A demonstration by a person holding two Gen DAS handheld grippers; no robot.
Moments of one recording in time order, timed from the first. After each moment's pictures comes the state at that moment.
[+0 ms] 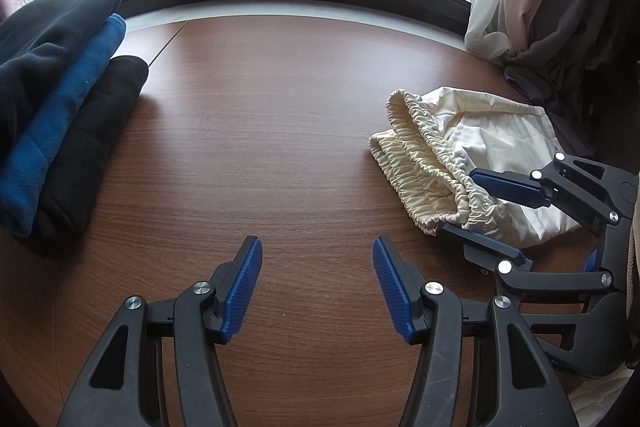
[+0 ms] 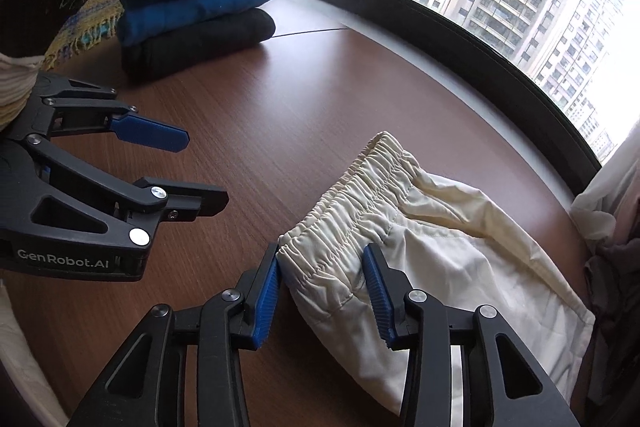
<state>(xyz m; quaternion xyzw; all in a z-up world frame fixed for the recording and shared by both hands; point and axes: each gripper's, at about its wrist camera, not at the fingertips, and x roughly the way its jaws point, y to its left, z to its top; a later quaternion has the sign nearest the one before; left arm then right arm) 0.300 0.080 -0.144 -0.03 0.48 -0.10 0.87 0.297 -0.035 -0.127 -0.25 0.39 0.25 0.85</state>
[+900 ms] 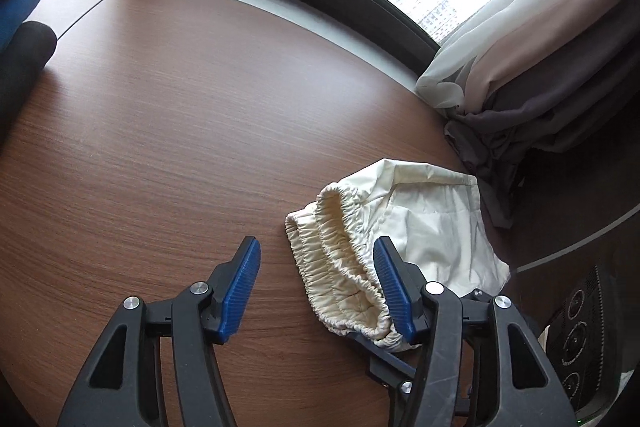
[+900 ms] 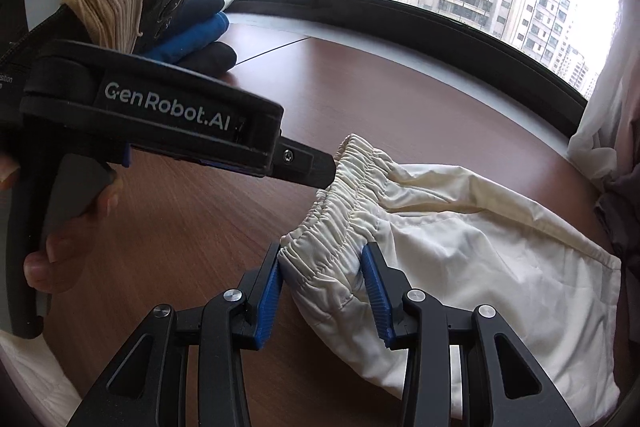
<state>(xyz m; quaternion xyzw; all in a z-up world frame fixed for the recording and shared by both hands) 0.367 0.076 -0.134 -0.22 0.49 -0.20 0.82 0.304 -0.070 -0.121 -0.15 0.40 0.24 0.87</state>
